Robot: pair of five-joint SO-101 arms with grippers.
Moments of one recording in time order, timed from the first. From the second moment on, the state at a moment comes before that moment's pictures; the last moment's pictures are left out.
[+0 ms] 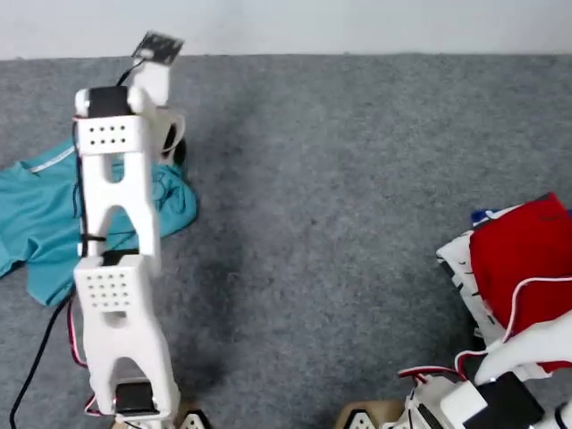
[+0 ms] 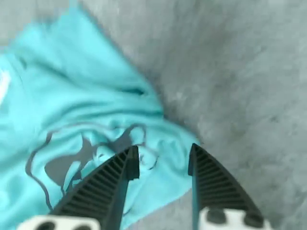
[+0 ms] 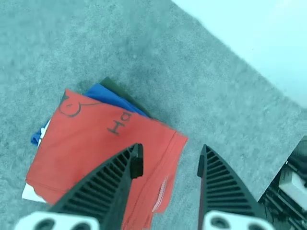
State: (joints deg) left arm -9.1 45.1 -55.7 98.7 -14.5; right arm 53.8 -10.6 -34.7 100.7 11.5
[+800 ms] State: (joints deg) left arm -10.6 43.8 -27.9 76.6 -14.5; right arm 53.8 -17.6 -29.2 100.7 11.5
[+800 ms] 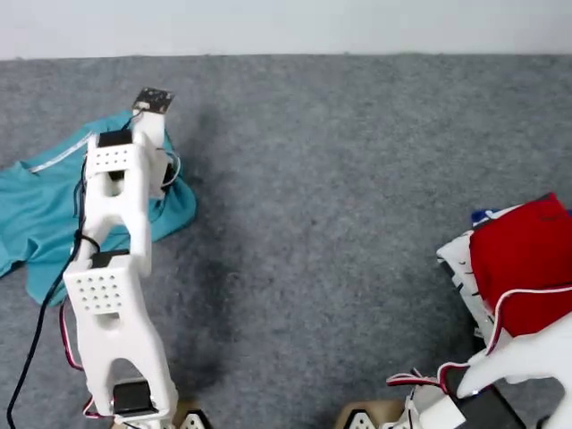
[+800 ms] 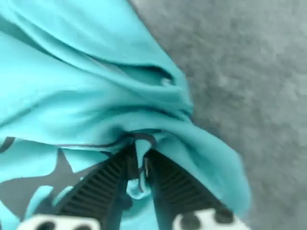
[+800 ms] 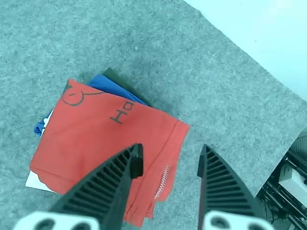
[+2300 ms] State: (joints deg) left arm 27.0 -26.2 23.1 75.1 -32.0; right arm 25.4 -19.7 -9.1 100.7 19.6
